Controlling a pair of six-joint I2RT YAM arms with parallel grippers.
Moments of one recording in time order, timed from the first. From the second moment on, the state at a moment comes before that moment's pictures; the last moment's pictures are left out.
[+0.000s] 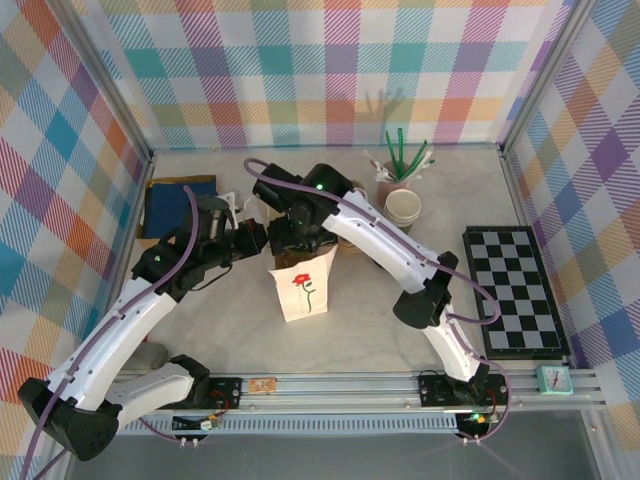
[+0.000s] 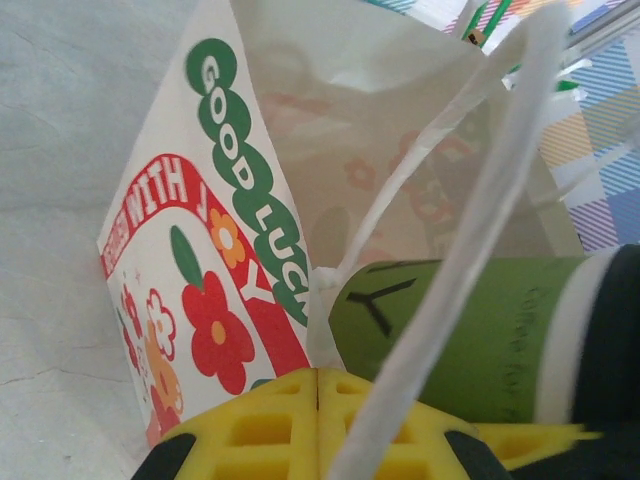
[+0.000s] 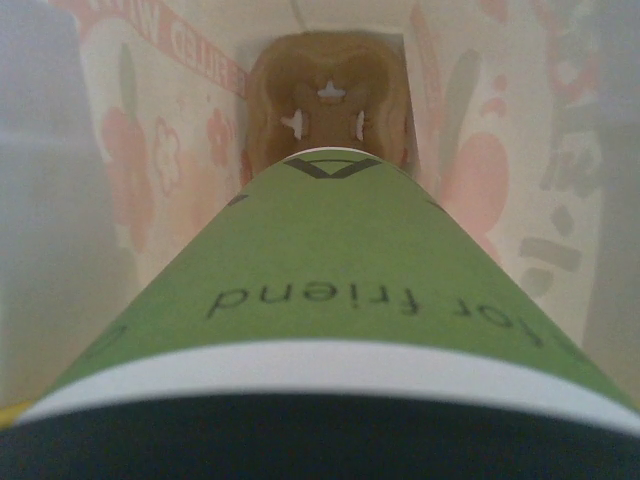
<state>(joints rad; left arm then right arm) -0.51 1.02 1.10 -0.71 0.08 -0.69 1.03 2.18 2.57 -1.69 0.15 0.73</state>
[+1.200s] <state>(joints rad) -0.56 0.94 1.03 -0.60 0.13 -0.77 1.03 2.27 2.47 -1.69 0.05 0.75</state>
